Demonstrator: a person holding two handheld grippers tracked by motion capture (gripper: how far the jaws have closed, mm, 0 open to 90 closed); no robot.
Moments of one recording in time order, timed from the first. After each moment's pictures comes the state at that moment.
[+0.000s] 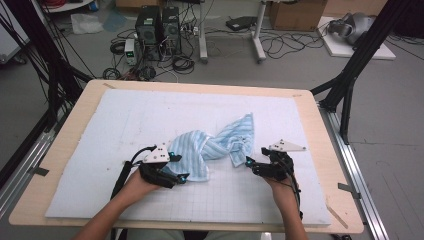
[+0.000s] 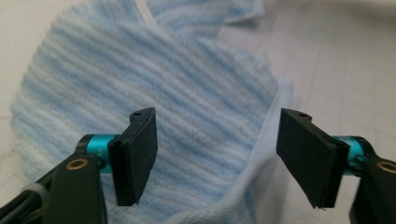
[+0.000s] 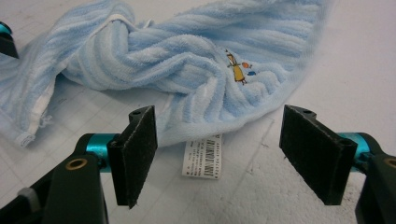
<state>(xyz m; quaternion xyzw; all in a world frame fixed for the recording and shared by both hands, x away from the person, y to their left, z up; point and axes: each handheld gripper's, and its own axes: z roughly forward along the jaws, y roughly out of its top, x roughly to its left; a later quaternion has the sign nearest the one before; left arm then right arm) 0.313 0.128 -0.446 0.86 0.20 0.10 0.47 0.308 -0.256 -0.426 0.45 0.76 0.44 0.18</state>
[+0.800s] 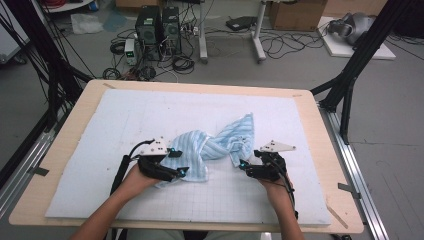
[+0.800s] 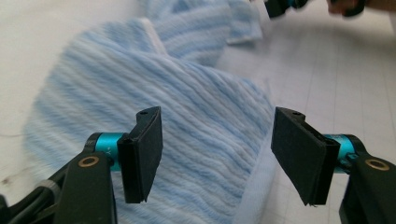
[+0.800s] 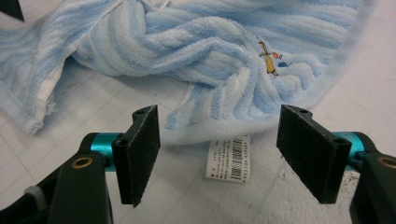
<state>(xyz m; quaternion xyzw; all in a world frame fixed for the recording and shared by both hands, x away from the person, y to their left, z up) 0.321 0.128 -0.435 0.85 0.19 0.09 0.49 0.311 -0.240 -0.434 0.43 0.78 0.42 0.17</state>
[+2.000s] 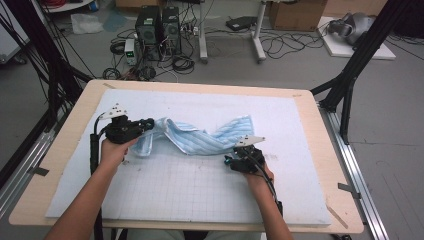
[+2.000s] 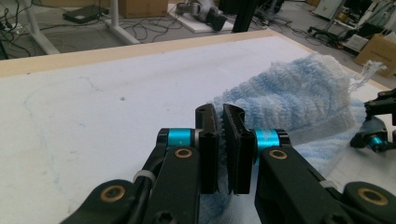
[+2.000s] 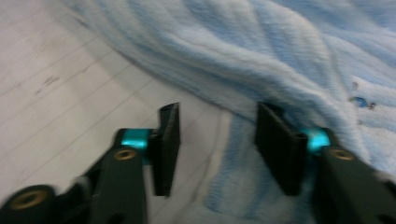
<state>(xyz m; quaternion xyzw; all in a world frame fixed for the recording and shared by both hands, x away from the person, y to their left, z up) 0.385 0.227 -0.399 0.72 0.39 0.16 0.56 0.344 -0.187 -0.447 0.38 0.83 0.36 0.17</state>
